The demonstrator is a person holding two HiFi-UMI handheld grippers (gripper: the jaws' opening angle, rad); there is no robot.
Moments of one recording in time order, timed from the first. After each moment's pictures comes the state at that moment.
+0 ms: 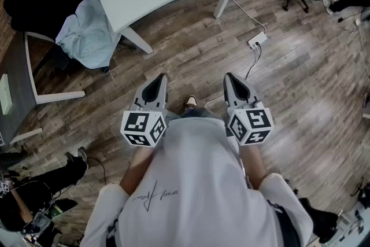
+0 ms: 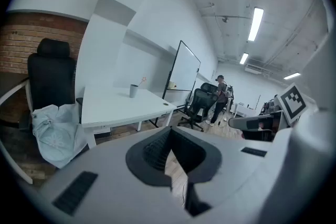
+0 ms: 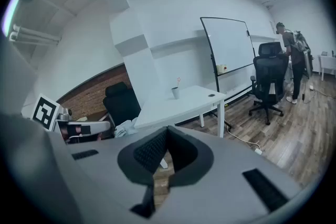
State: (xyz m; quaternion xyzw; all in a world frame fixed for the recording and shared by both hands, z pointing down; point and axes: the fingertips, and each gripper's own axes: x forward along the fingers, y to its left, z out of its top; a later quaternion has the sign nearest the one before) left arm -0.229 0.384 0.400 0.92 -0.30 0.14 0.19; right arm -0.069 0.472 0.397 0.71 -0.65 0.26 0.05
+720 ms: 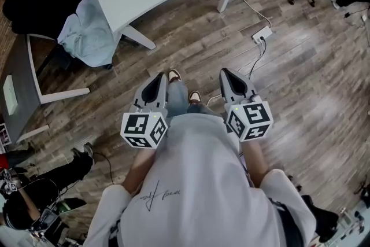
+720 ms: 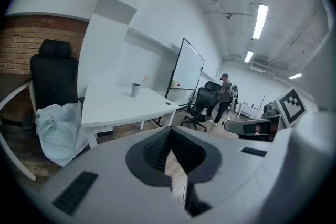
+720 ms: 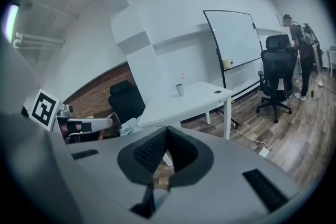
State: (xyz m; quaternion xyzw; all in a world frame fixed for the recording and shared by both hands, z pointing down) left arm -0.206 0.374 0.396 0.92 -0.31 0.15 0.20; right arm -0.056 0.448 0.404 0.69 -0.67 0.27 0.05
